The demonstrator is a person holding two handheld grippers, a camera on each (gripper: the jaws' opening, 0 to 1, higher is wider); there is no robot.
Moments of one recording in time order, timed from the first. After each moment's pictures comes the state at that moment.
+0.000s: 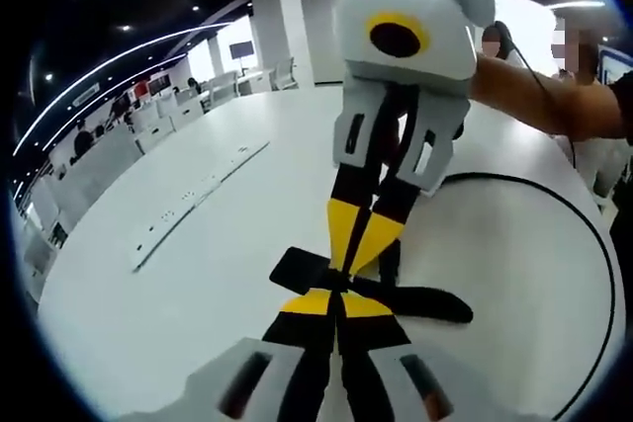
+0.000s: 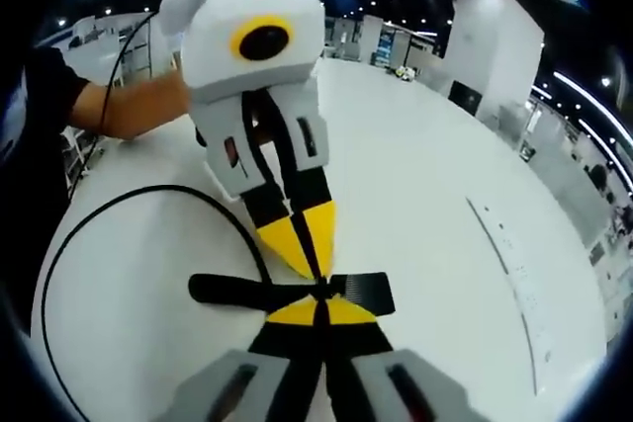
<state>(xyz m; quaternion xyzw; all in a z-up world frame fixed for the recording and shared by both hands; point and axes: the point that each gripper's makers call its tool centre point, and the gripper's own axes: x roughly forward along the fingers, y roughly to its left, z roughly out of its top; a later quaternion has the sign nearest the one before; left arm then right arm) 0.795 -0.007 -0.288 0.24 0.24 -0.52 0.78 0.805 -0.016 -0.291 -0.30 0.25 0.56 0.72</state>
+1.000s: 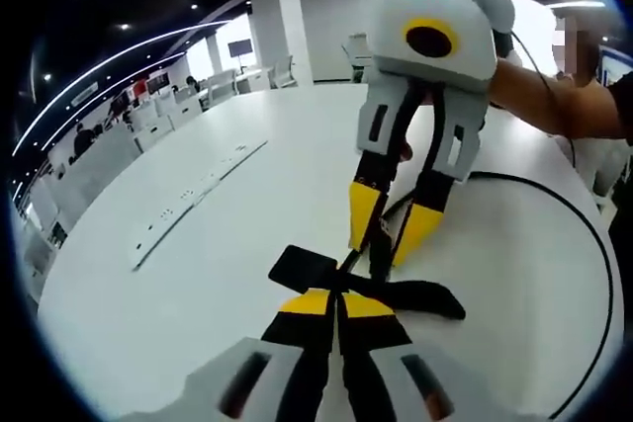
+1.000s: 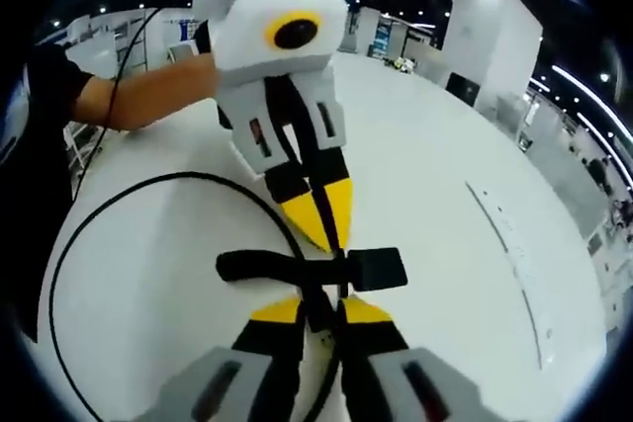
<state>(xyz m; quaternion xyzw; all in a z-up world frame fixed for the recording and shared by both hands) 0.799 -0.006 -0.287 0.24 0.25 -0.52 0.78 0.787 -0.034 -0.294 -0.30 0.27 0.55 0.73</state>
